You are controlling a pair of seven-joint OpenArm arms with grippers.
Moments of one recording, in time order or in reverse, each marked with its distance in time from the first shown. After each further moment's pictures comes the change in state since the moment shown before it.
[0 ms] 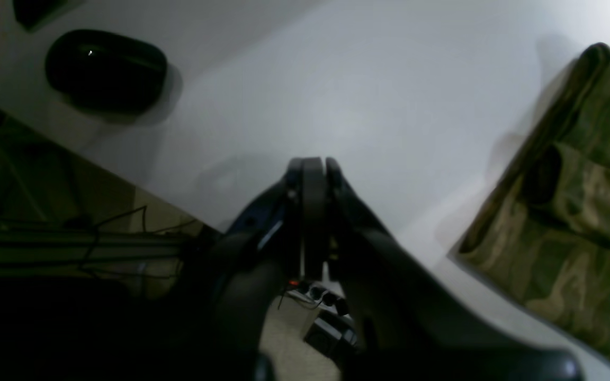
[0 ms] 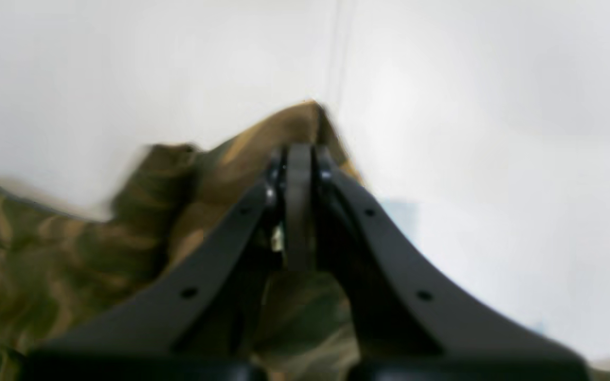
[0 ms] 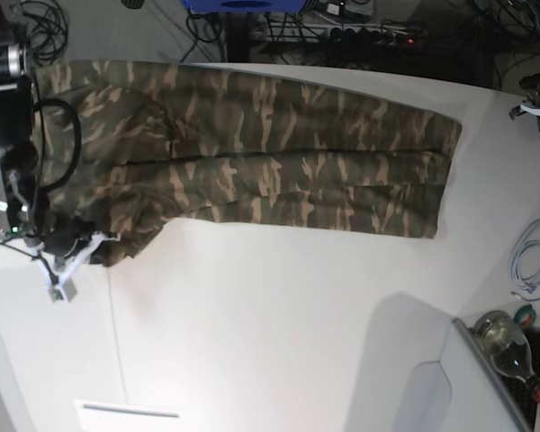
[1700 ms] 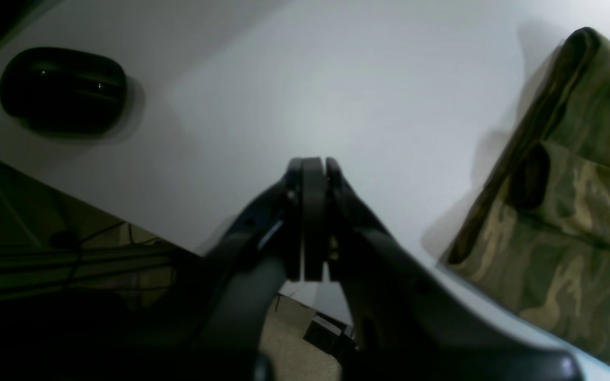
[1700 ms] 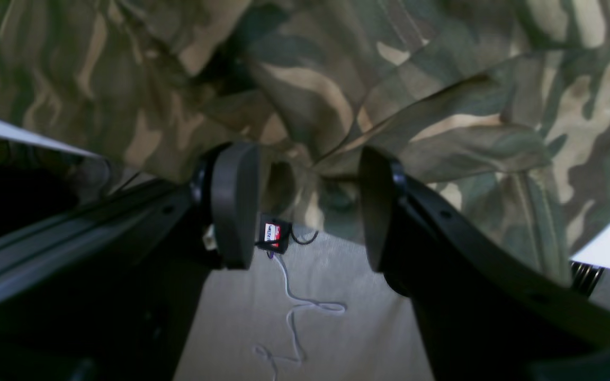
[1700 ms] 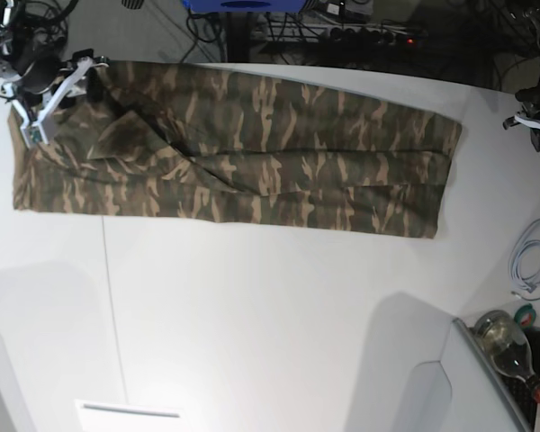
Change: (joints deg) left arm -2.0 -3.1 4.4 -4.0 0.4 0.2 0.1; right arm -48.0 -8.3 23.1 52.1 -0.4 0.2 -19.5
